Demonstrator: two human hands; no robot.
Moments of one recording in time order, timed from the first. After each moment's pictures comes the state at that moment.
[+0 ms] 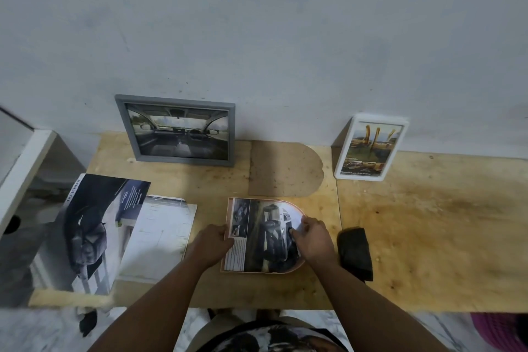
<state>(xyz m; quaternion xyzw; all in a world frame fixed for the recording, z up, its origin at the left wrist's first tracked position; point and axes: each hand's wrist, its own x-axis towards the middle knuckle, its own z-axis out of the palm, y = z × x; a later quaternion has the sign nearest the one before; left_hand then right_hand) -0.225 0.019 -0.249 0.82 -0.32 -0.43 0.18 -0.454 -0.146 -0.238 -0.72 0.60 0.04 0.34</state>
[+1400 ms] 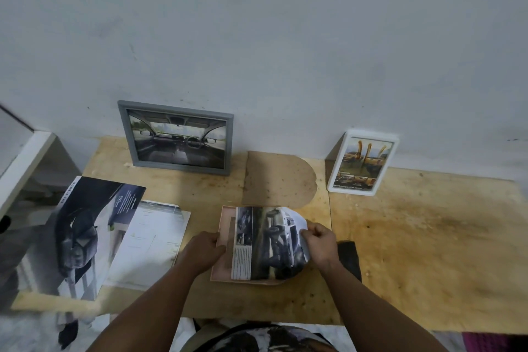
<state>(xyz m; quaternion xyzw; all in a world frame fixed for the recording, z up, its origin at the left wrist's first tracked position) -0.226 0.017 -0.243 0.84 -0.31 -0.41 0.17 -0.472 -0.170 -0.208 -0.53 0.63 -0.13 0.56</state>
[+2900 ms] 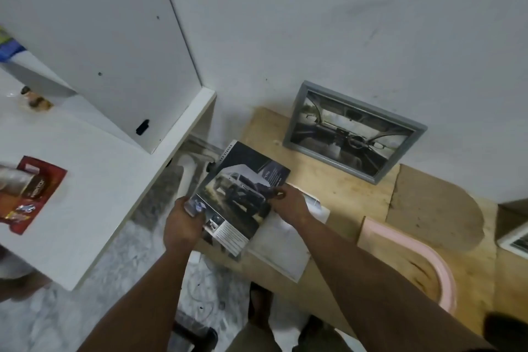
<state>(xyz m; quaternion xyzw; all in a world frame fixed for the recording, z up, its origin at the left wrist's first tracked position) -0.003 0.288 -0.235 0.93 0.07 -0.21 0.30 -0.087 0.035 -0.219 -0.76 0.38 0.14 0.51</state>
